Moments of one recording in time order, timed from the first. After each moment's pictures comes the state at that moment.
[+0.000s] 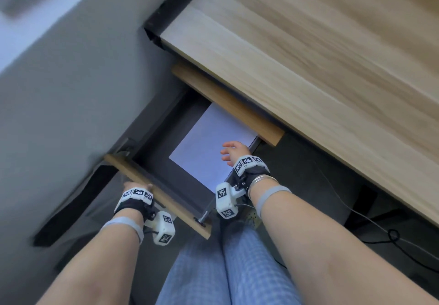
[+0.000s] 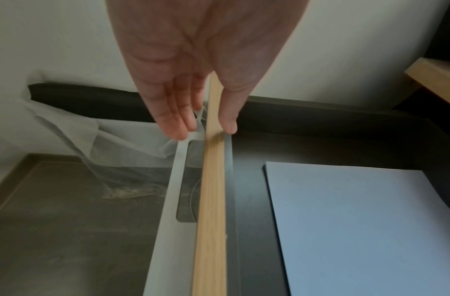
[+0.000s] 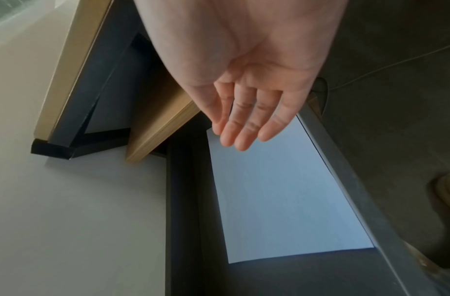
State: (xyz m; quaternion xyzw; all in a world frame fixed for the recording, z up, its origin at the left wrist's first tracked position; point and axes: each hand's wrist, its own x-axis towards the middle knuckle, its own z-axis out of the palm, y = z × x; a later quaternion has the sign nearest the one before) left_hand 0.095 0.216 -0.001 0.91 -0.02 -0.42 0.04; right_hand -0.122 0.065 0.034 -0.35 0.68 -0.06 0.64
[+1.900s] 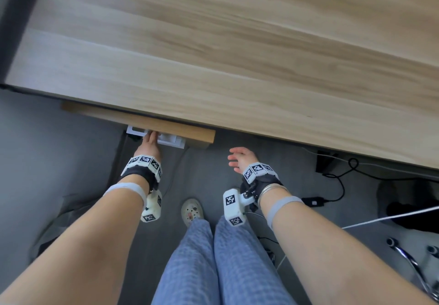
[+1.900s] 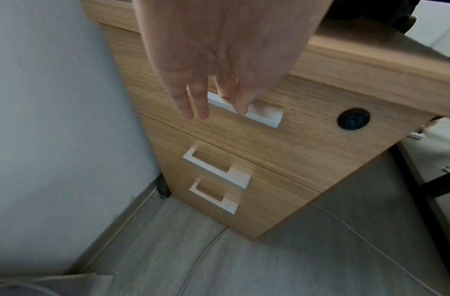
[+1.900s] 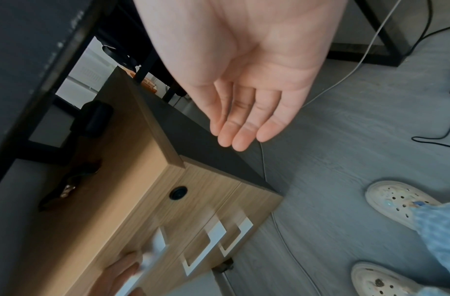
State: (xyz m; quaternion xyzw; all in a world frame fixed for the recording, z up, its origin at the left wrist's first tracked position) left_hand -0.036 0.004 -0.025 0.73 -0.58 -0.35 -0.12; right_hand -0.282 0.059 0.012 -0.17 0.76 -0.18 0.60
